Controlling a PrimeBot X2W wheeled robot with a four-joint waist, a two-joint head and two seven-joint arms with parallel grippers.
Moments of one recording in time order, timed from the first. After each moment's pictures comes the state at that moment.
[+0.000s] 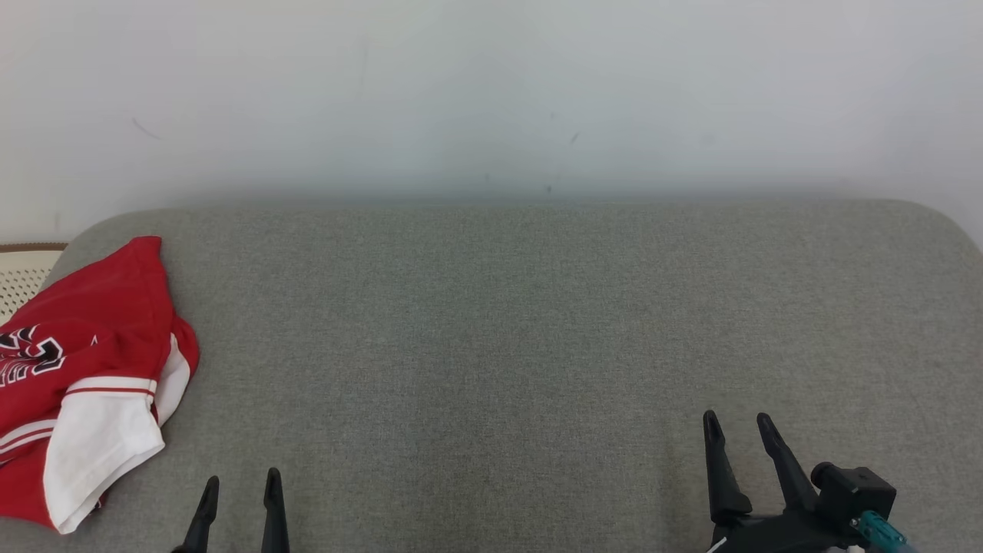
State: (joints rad) left arm 0.00 0.09 -0.07 0.05 -0.24 0.12 -0.23; right arm -0.06 -0.05 0.16 0.21 0.23 0.13 -0.20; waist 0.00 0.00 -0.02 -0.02
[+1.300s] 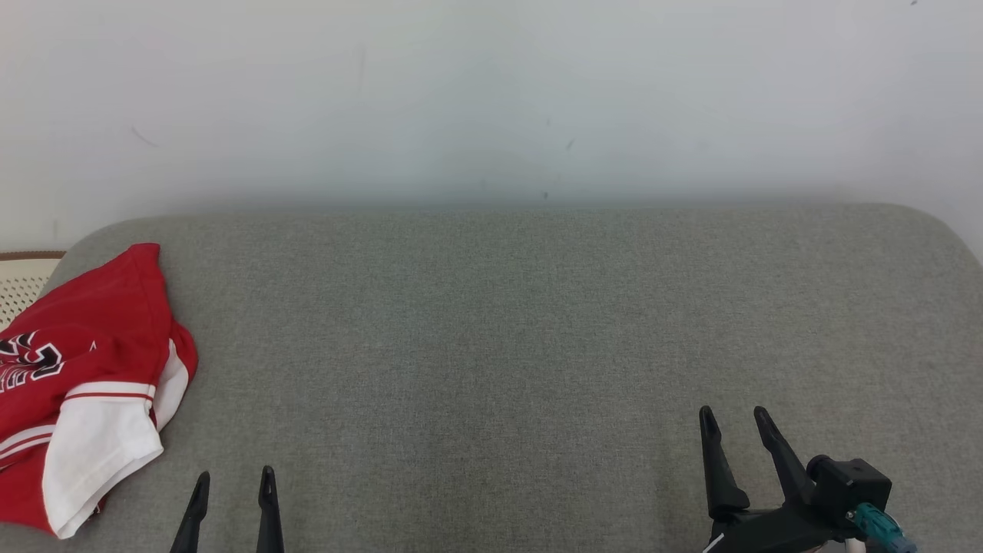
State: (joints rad) left arm 0.01 0.09 -0.06 0.03 -0.14 0.14 -0.26; right arm -0.07 -0.05 0.16 0.17 0.19 0.13 -0.17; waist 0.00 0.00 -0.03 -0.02
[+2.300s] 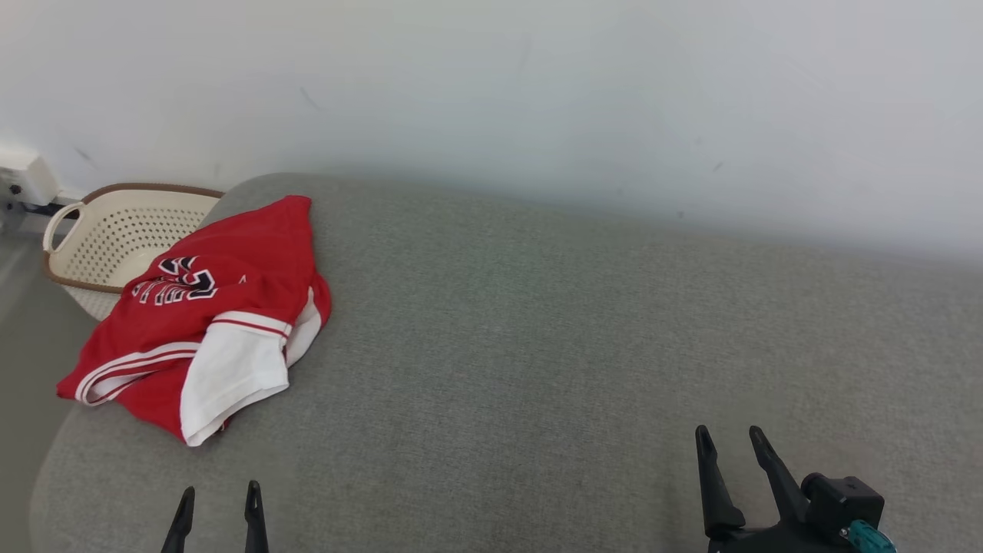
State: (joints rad) left arm 0.04 0.11 -0.05 0.03 -0.13 0.16 -0.26; right arm -0.05 -0.05 0.17 0.21 0.19 0.13 -0.19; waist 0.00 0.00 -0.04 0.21
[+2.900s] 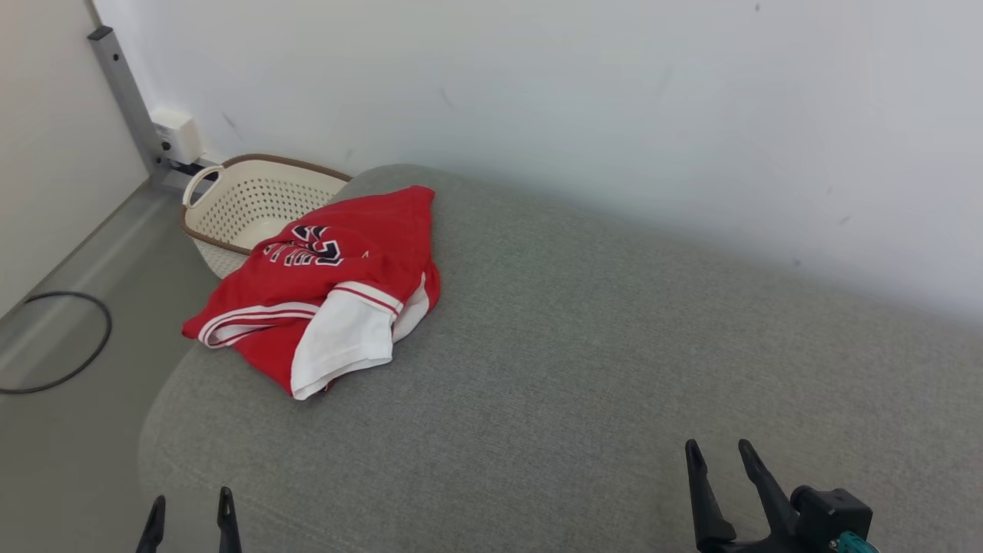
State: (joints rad) left arm 0.06 0.13 -0.03 0.01 -0.14 0.18 -0.26; right arm -0.03 -0.05 0.19 0.23 0.20 0.13 -0.20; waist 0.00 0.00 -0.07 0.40
